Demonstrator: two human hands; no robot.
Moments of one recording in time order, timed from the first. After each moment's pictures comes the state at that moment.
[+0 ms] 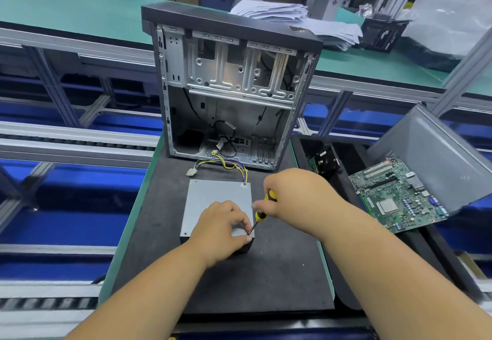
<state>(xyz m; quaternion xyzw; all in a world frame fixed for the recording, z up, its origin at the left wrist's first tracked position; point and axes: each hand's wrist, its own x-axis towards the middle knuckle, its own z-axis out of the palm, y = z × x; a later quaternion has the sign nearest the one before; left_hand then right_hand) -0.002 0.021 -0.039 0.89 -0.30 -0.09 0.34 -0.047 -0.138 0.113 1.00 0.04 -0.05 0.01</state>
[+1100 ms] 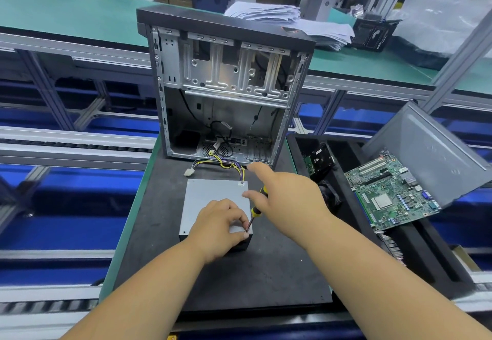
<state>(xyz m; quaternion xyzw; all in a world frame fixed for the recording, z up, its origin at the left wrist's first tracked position) -0.006 0.023 -0.032 0.88 -0.30 -0.11 0.34 -0.059 -0.126 0.091 1.00 0.02 0.08 -0.03</state>
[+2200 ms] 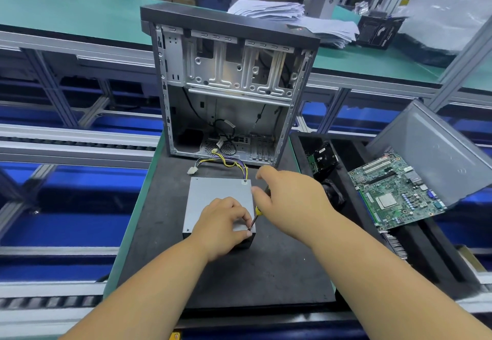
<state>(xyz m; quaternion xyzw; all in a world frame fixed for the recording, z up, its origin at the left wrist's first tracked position) -0.002 0.023 -0.038 0.88 -0.31 -0.10 0.34 -0.059 -0.126 0.090 1.00 0.00 0.07 -0.05</state>
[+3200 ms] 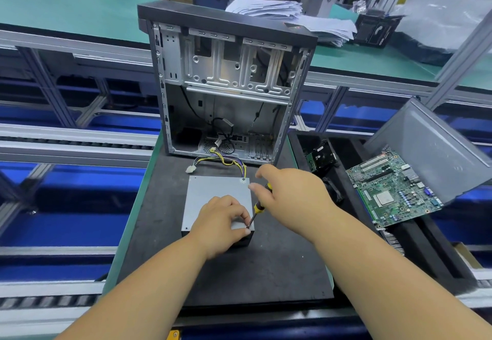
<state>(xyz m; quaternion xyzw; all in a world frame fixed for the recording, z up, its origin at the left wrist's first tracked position) -0.002 0.023 -0.038 0.88 -0.31 -0.10 0.34 -0.059 -0.132 0.092 1.00 0.01 0.07 -0.03</state>
